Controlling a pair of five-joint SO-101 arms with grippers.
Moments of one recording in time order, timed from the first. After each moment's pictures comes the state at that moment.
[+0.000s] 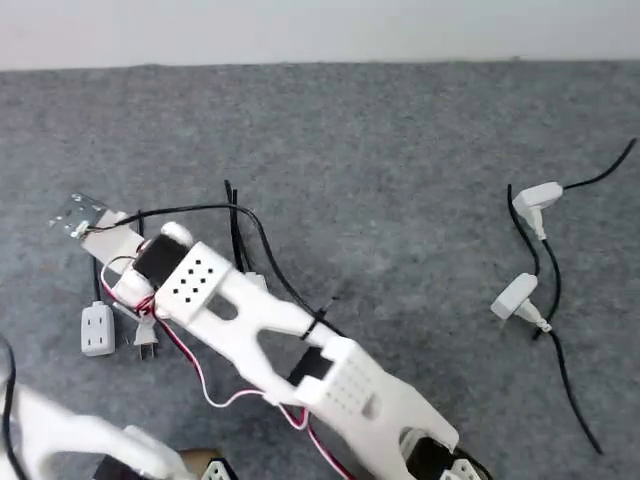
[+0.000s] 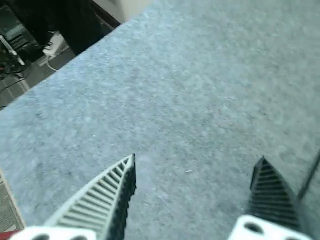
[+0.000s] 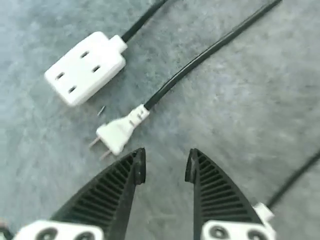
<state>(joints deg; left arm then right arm) -67.4 -36.2 26.7 66.2 -4.6 -60.8 51.5 -60.0 85.2 -0.2</state>
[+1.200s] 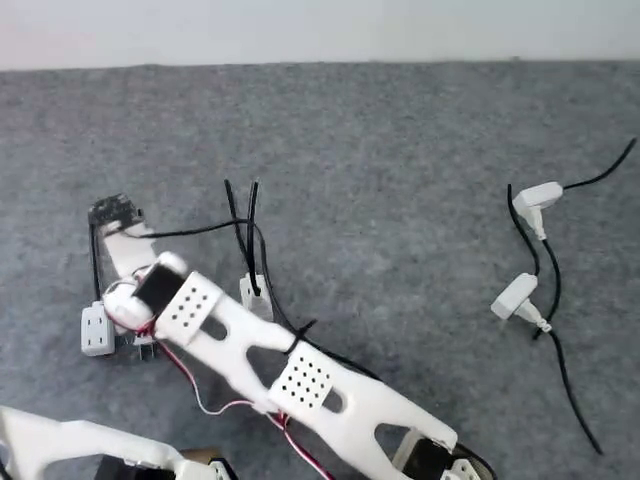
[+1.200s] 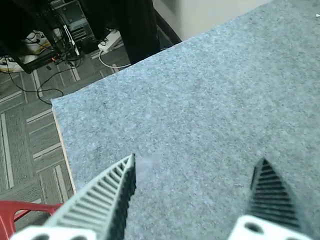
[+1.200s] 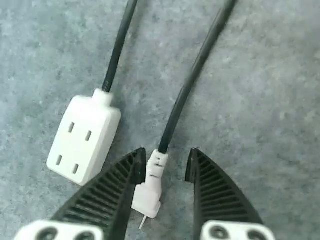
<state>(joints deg) -80.4 -36.2 19.5 69.4 -4.6 -62.7 77.8 -93.1 87.3 -29.8</state>
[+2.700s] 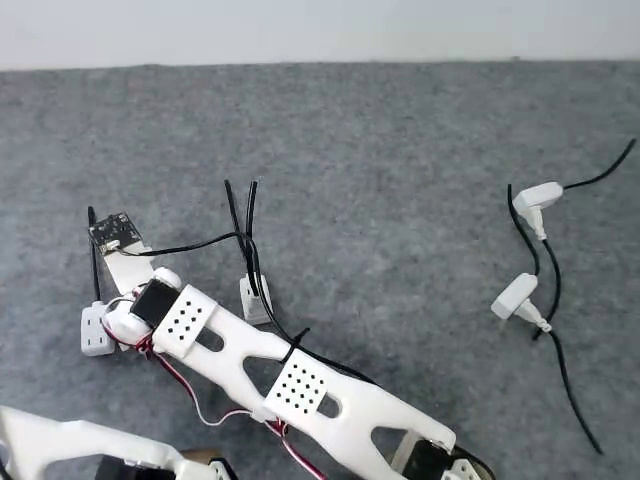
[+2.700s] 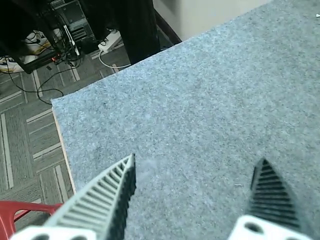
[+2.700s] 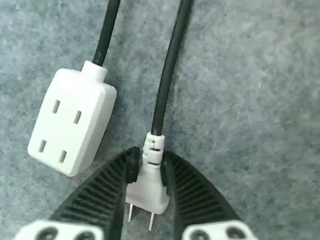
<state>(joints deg) -80.4 -36.2 19.5 69.4 -4.6 -65.0 82.4 -94.2 88.1 -30.4</state>
